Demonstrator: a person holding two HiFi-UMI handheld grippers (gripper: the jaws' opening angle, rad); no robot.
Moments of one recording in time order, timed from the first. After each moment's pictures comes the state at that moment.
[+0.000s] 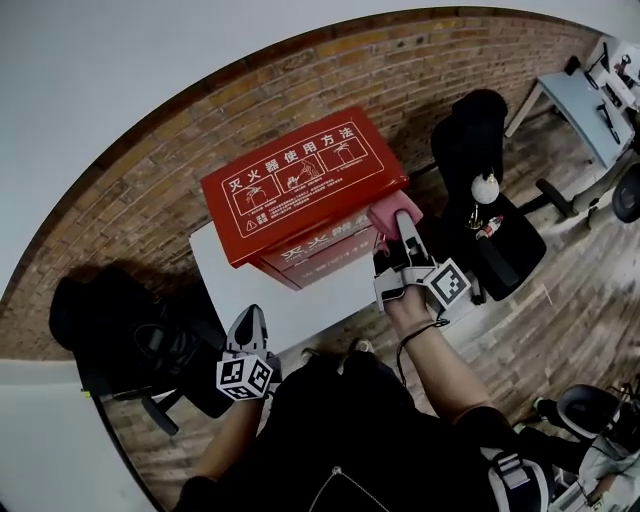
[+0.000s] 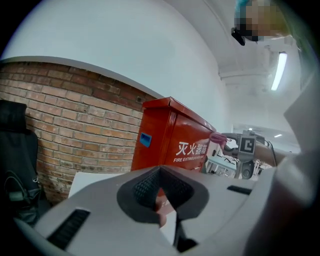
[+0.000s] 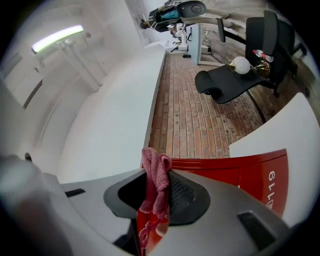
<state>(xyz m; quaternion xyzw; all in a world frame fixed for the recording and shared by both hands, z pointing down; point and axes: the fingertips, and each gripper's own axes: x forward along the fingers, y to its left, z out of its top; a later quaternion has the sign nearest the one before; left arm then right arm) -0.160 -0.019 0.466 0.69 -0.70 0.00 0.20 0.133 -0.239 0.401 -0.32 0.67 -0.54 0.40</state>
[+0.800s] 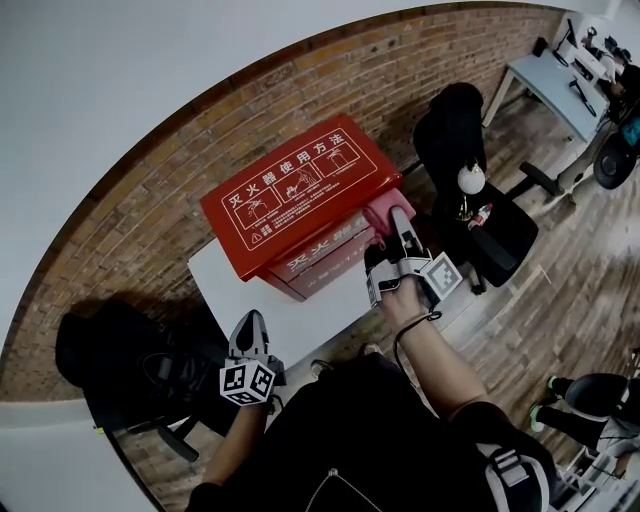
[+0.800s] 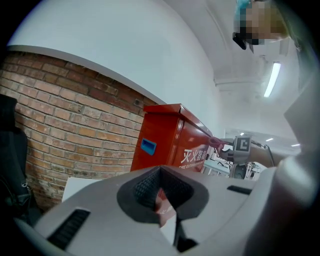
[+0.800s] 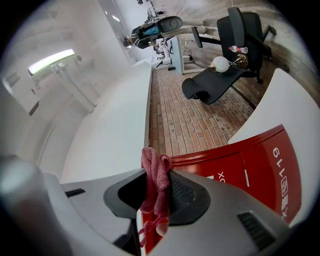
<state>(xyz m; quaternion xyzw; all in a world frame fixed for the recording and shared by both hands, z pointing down) -0.189 -0.031 0.456 0.72 -0.67 -0.02 0.18 0.120 -0.234 0.398 -0.32 0.58 -0.57 0.49</state>
